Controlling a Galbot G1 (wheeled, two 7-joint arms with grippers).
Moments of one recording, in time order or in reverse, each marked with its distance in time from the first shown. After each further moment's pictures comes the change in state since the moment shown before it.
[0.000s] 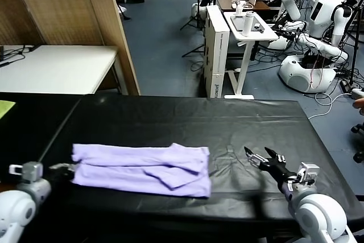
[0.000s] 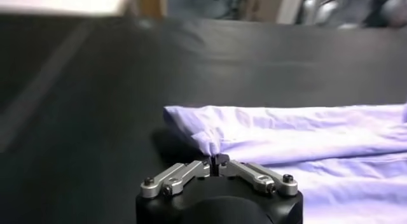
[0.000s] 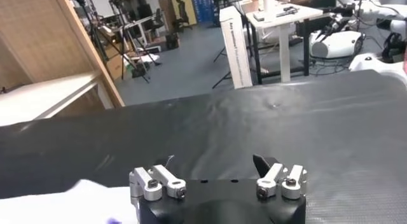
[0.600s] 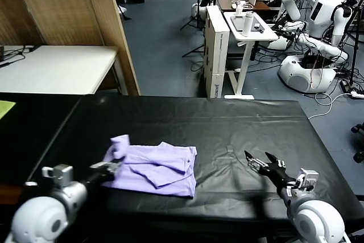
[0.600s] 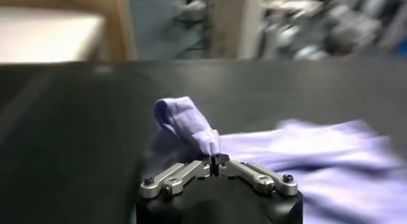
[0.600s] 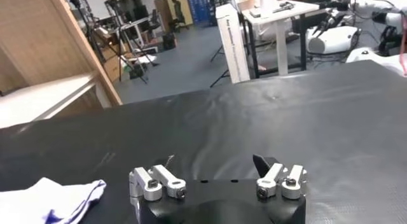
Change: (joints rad) left arm -0.064 -0.181 0.286 -0.233 -0.231 0.086 -0.059; right arm -0.052 0.044 0.014 0.001 -0.038 0.019 -0.004
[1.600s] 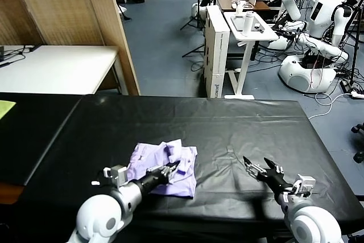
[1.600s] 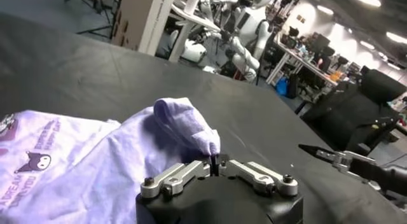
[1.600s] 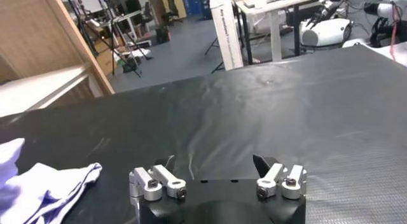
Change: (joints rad) left arm -0.120 -0.199 0.271 0.079 0.048 0.000 -0.006; right arm -0.019 0.024 -0.010 0.005 -0.027 0.001 -0.001
